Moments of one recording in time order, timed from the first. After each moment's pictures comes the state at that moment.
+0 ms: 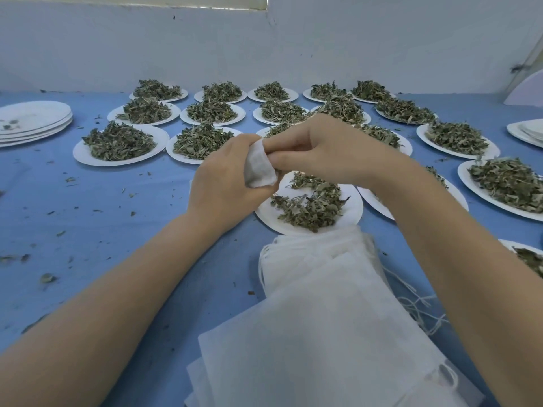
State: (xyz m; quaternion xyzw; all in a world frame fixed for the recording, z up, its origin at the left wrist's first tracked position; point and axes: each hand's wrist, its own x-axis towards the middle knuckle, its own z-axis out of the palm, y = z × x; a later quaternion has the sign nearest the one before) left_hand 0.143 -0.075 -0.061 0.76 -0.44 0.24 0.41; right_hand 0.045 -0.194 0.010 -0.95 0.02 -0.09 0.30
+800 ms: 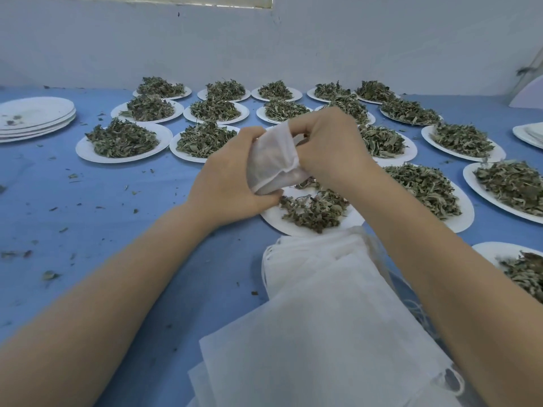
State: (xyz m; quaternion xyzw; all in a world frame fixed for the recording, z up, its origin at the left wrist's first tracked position) left_hand 0.158 -0.071 -0.059 0.75 -0.50 0.14 0.40; right_hand 0.061 -0.184 -0.003 -0.90 0.13 -0.26 0.31
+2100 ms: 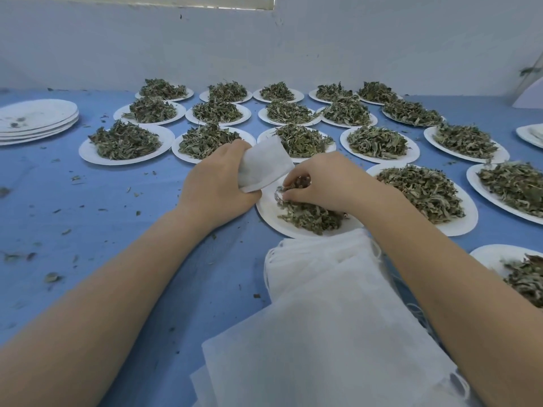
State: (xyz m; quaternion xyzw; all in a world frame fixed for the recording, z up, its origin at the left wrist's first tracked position) left_hand 0.173 -0.064 -0.069 0.83 -0.44 0.17 0.30; right_hand 0.071 -0.218 -0.039 -0.99 0.13 -0.07 0.06
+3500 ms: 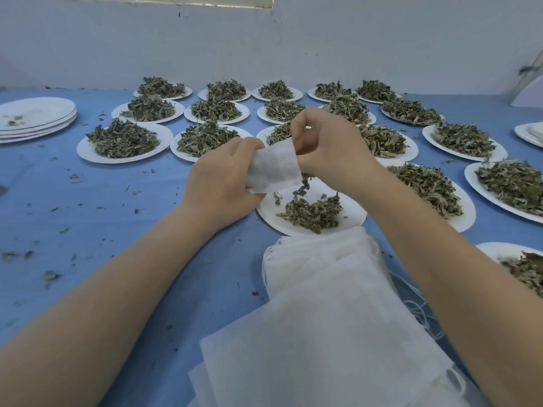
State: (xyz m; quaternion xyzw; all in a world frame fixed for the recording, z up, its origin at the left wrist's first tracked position) left_hand 0.160 -0.066 -0.063 0.79 -0.48 0.25 0.27; right_hand 0.059 -0.199 -0.013 -0.88 0.10 -0.24 0.39
